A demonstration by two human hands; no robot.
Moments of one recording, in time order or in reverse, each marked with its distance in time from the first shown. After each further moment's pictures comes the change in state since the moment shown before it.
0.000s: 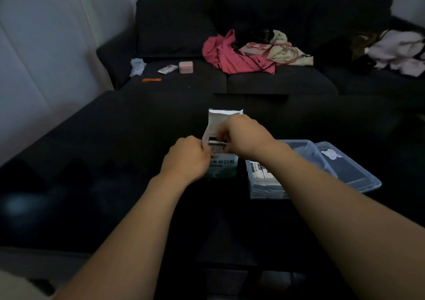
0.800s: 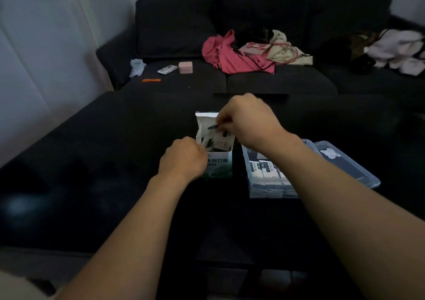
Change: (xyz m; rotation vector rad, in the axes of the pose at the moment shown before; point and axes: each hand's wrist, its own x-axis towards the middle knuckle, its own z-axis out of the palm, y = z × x) left_hand 0.005 -0.009 0.005 0.087 0.107 -0.036; right_hand -0.010 -0.007 -0.026 -0.048 0.308 -0.135
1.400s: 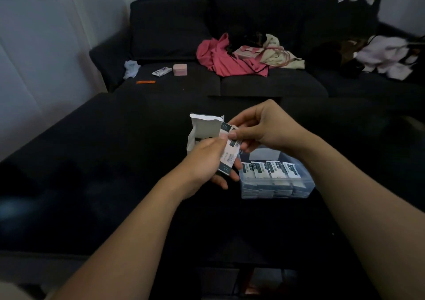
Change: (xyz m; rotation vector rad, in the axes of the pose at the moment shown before) left_hand -0.038 0.041 0.004 -0.926 -0.370 0.103; right_hand -0.036 0.037 -0.025 0.892 -0.246 0.248
